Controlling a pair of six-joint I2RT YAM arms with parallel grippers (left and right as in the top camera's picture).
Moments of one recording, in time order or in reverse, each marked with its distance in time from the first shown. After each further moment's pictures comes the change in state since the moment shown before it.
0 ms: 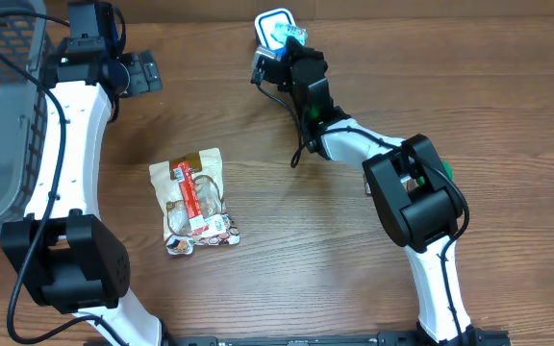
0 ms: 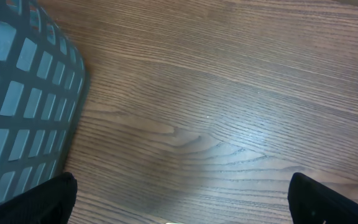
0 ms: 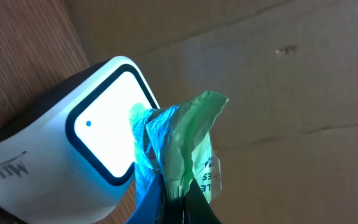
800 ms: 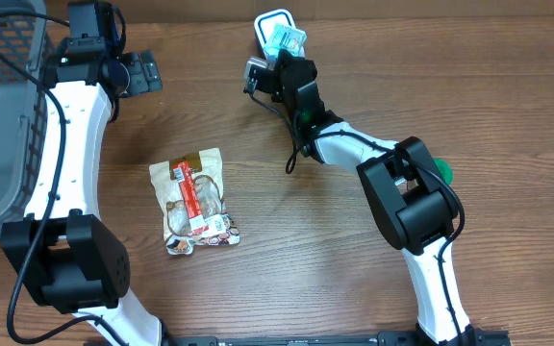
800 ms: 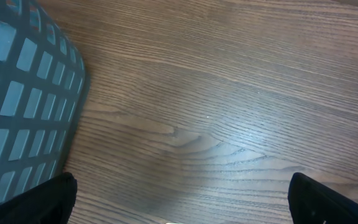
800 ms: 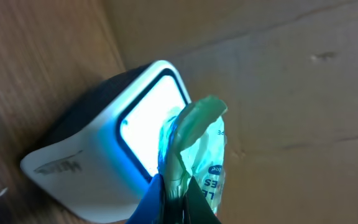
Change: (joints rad) left arm 0.000 0.000 0.000 0.000 0.000 0.000; right arm 0.029 0.000 0.000 -0.076 0.023 0.025
